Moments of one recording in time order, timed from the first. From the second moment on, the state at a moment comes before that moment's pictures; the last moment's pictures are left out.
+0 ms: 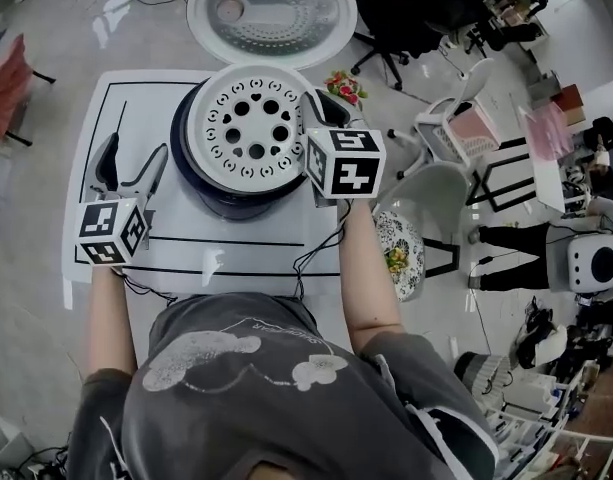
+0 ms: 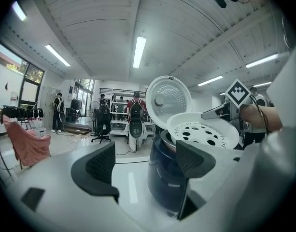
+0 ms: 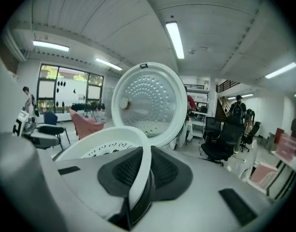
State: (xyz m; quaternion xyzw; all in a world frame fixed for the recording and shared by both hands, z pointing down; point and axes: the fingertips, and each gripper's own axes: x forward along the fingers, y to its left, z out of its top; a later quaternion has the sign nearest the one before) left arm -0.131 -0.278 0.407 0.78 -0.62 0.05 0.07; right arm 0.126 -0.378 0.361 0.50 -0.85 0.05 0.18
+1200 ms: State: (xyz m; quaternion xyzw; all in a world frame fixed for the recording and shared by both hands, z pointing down) left arm -0.146 -0.184 0.402 0.67 -0.73 0.06 0.06; right arm 0.092 -0.320 0.247 0.35 -0.93 0.03 -0.05
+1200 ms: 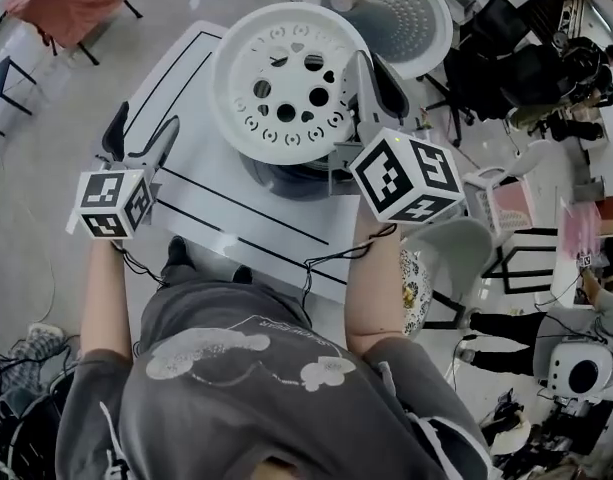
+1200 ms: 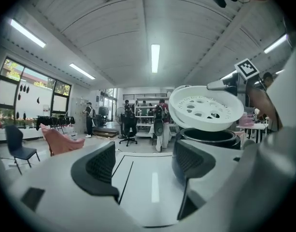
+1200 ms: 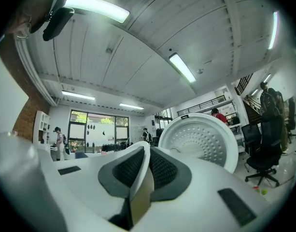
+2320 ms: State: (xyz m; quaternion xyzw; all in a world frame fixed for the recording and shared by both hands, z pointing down) left arm -0.458 -0.183 0.471 0.67 -0.72 0.07 0.15; right arm -0.253 -0.354 0.391 0.42 -0.90 0.11 0.05
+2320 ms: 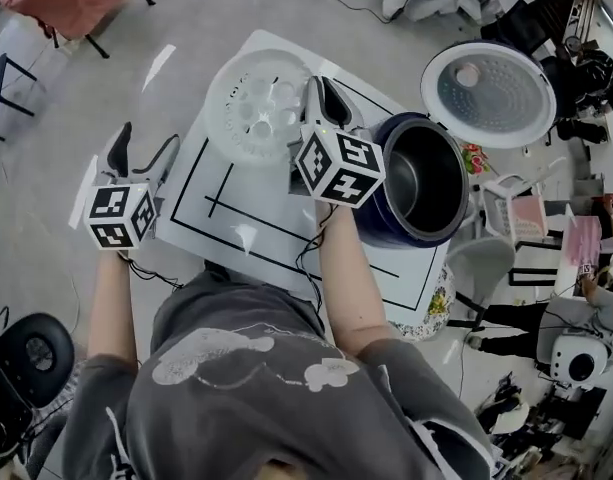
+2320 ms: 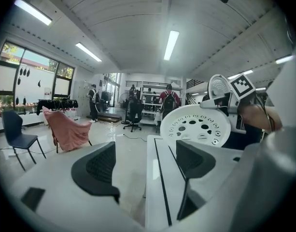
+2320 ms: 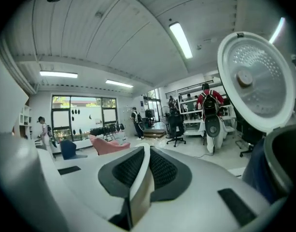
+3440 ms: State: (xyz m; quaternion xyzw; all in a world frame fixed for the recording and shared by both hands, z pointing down) left arm -0.452 -0.228 0.536 0.72 -0.66 0.11 0.19; right arm -0.218 -0.433 0.556 0.53 -0.82 0.17 0.13
